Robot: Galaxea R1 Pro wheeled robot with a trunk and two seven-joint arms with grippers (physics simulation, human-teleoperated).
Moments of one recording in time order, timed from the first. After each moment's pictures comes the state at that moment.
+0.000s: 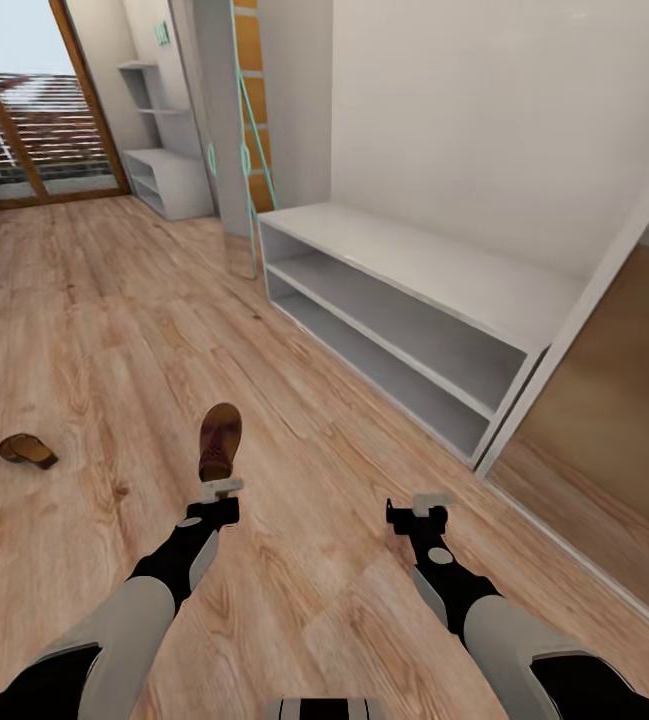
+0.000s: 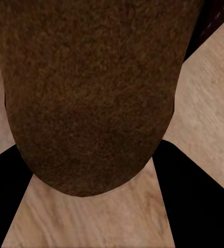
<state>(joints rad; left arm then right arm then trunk) -0.81 -0.08 0.24 -0.36 -0.13 0.06 0.10 -0.79 0.09 0.05 -0.21 0.06 -0.31 -0.19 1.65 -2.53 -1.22</state>
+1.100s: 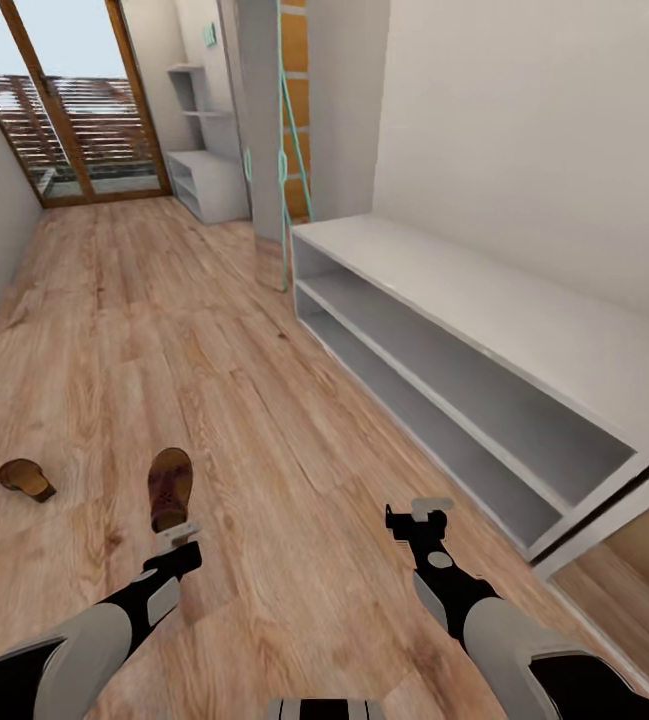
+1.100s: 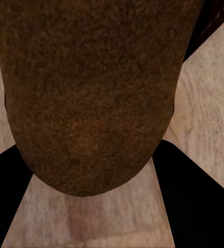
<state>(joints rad) -0.81 0.06 0.27 -0.03 0.06 -0.17 0.09 -0.79 0.09 0.05 -0.18 0.07 -0.31 -0.18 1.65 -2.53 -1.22</state>
